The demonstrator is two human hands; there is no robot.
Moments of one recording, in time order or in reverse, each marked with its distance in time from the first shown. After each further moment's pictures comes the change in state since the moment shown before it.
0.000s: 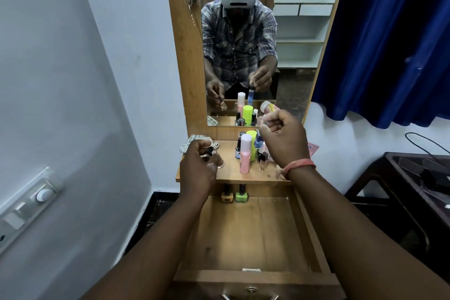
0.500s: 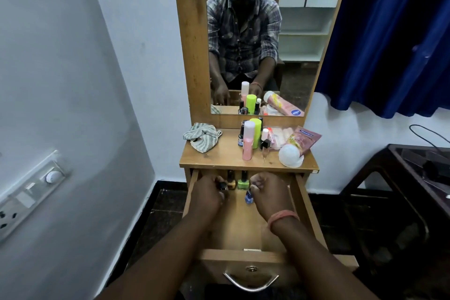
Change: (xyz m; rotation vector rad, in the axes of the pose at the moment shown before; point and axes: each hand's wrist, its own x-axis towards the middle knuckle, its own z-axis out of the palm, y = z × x) left_hand -0.048 -0.075 0.015 0.309 -0.320 -0.139; right_hand -0.122 0.068 0.030 -0.234 -0.309 0.310
